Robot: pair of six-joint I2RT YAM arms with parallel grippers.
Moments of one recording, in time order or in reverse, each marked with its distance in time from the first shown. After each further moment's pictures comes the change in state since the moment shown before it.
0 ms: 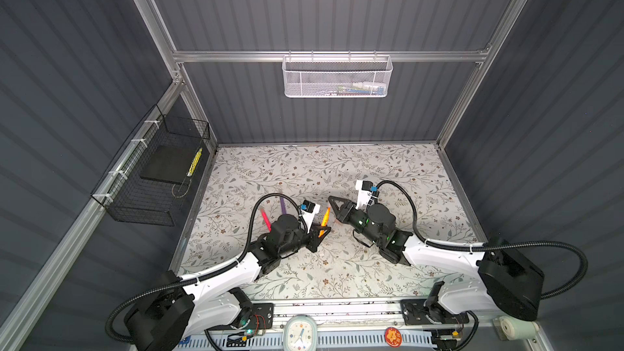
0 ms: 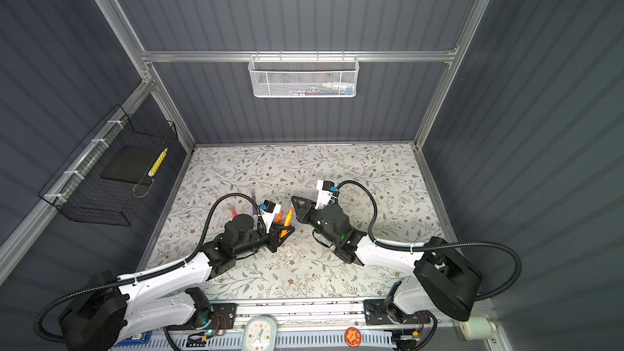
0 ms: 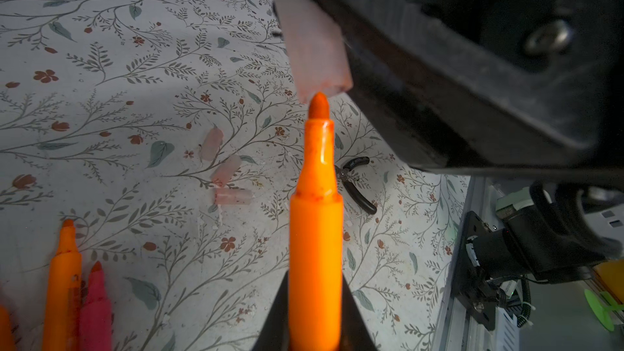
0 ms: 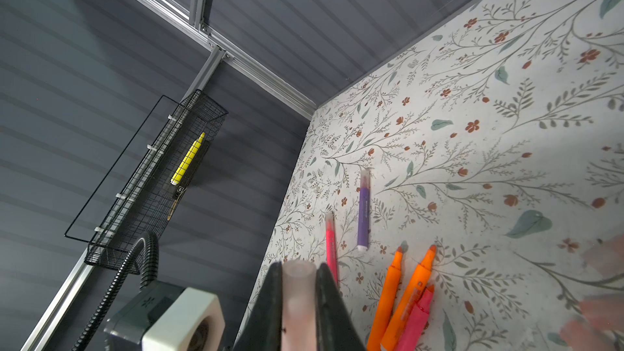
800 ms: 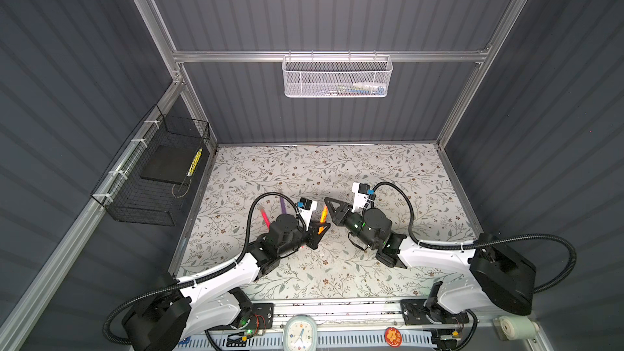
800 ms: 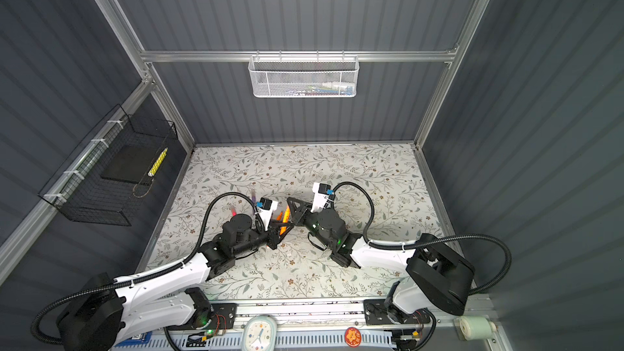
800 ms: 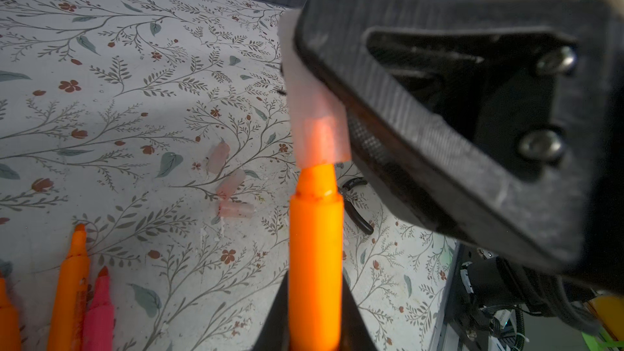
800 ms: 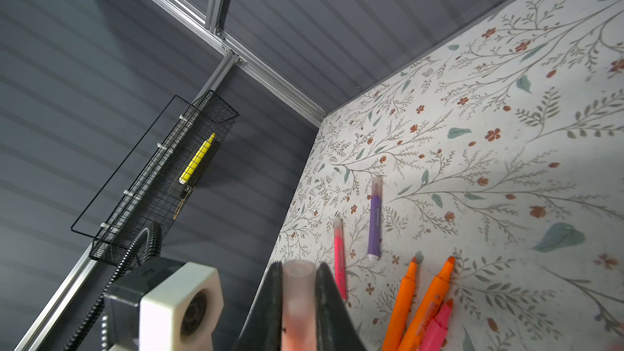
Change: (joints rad) left arm 0.000 -0.030 0.002 0.014 -0.051 -0.065; right arm 0.055 0.048 -0.012 0.119 0.064 -0.042
